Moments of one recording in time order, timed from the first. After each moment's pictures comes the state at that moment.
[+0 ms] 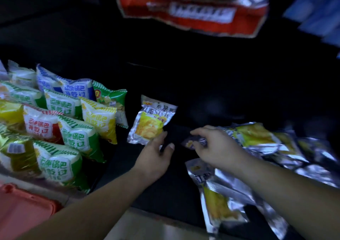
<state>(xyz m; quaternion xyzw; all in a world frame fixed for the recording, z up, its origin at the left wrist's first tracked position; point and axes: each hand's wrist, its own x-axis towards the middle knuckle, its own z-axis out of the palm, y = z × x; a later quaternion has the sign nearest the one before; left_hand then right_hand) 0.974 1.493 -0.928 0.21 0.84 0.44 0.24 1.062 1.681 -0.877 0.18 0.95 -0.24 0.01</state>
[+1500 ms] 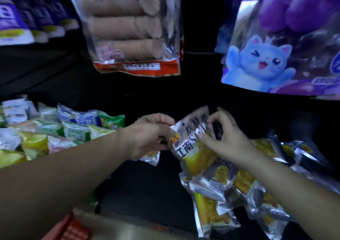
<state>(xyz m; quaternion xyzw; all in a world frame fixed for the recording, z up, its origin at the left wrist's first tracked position) 0.987 1.539 -0.757 0.16 0.68 0.59 0.41 1.130 1.734 -0.797 0.17 0.87 -0.43 -0.16</state>
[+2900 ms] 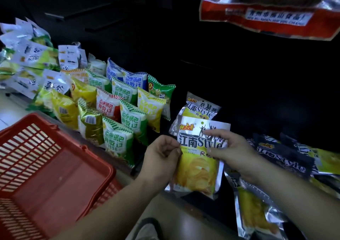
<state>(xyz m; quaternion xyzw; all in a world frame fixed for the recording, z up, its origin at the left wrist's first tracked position) 1.008 1.409 -0.907 0.01 0.75 0.65 0.12 1.053 1.617 -0.869 0.20 0.75 -0.63 0.05</state>
